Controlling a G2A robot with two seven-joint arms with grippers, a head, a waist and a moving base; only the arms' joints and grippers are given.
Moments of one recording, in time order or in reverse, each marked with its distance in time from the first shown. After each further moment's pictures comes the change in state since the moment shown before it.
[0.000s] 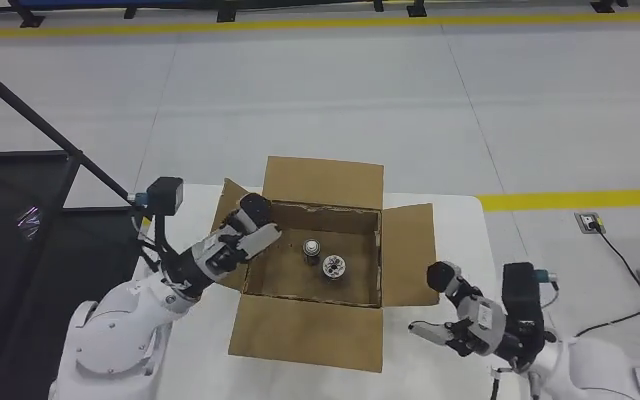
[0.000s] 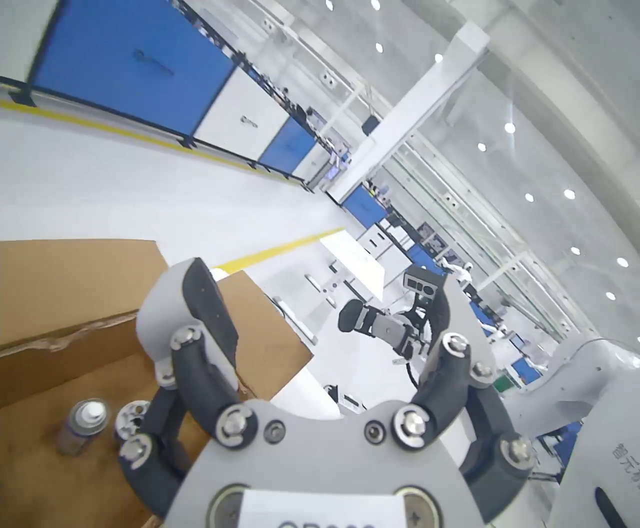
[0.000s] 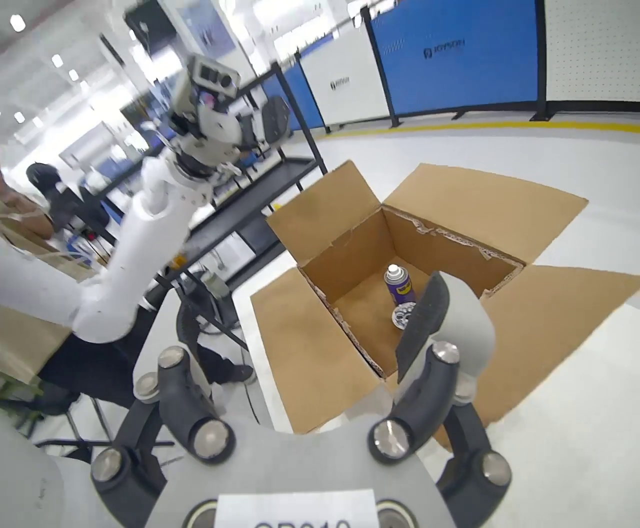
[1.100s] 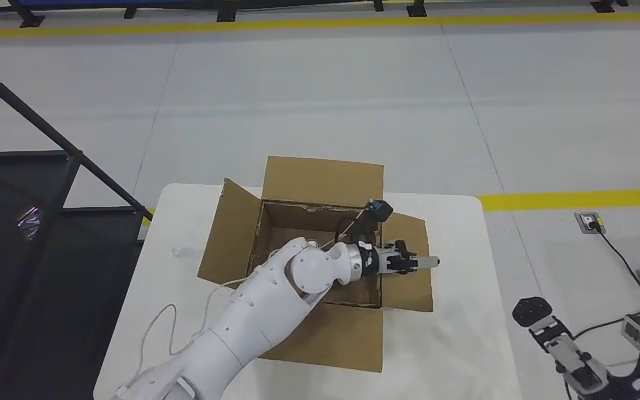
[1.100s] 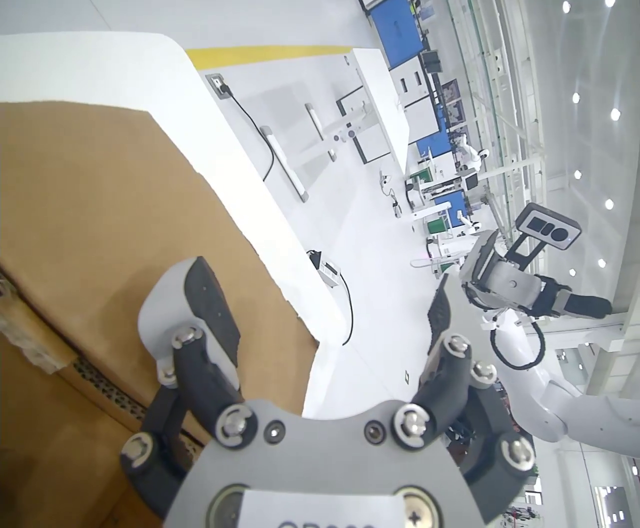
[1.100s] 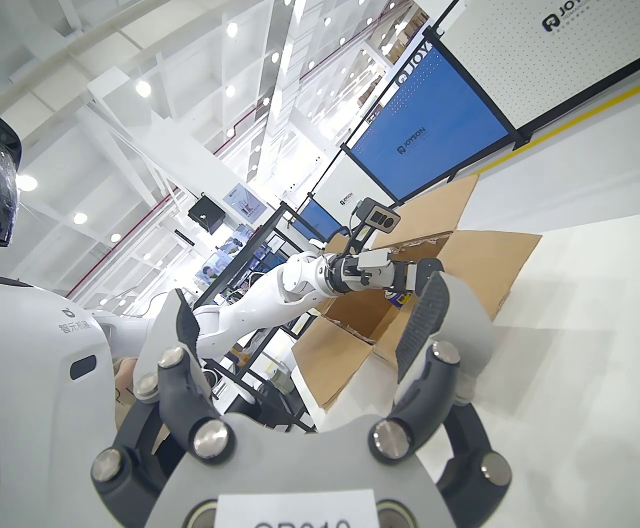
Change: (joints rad) left arm -0.752 -0.253 1.046 1.123 -0.070 -0.025 0.143; right arm -0.282 0.005 0.314 0.429 0.827 -0.381 0.043
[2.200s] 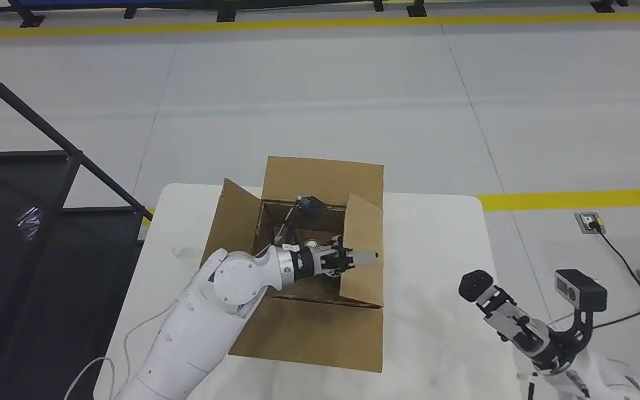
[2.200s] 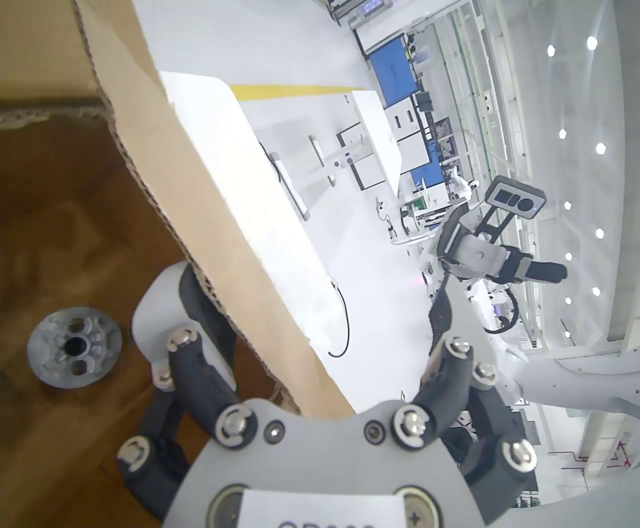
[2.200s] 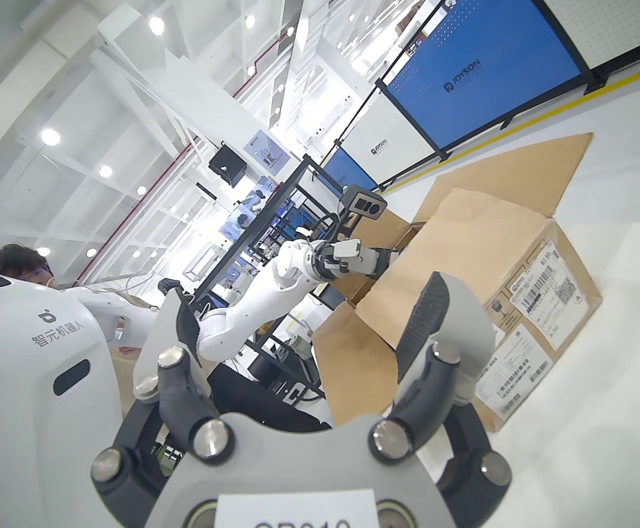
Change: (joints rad) left arm 0.281 0.247 -0.371 -0.459 0.056 0.074 -0.174; right arm 0.185 -0.032 -0.139 -0.072 -0.102 0.161 0.081
